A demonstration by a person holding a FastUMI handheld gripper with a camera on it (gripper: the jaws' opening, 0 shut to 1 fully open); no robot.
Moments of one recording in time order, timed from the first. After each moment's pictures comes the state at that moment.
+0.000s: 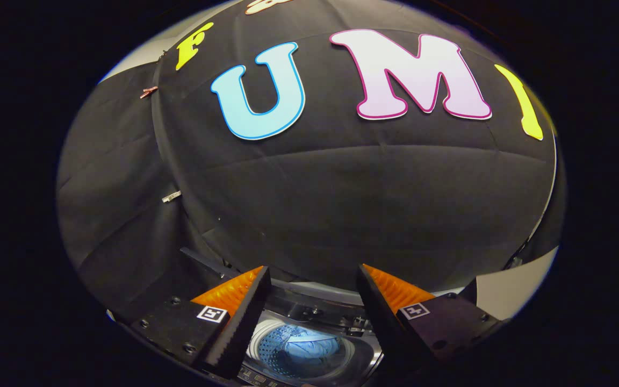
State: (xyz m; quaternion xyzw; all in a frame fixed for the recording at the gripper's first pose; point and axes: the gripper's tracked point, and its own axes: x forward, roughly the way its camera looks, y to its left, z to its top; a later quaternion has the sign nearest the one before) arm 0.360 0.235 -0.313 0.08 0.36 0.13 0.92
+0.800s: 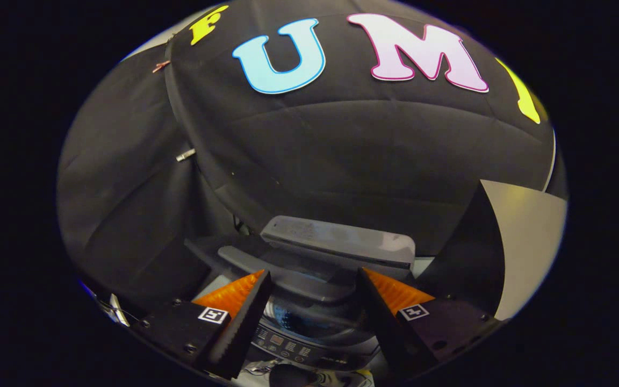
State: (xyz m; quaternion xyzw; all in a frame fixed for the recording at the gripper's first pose) arm 0.238 0.254 -0.341 0.05 0.46 0.14 0.87
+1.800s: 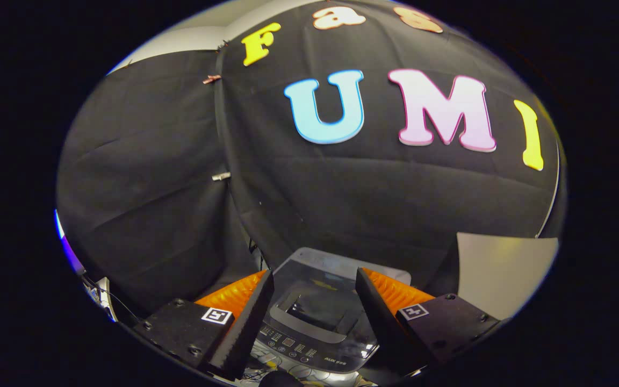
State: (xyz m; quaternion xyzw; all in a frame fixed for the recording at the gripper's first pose) arm 0.200 0.269 -0.186 0.03 0.29 0.22 0.93
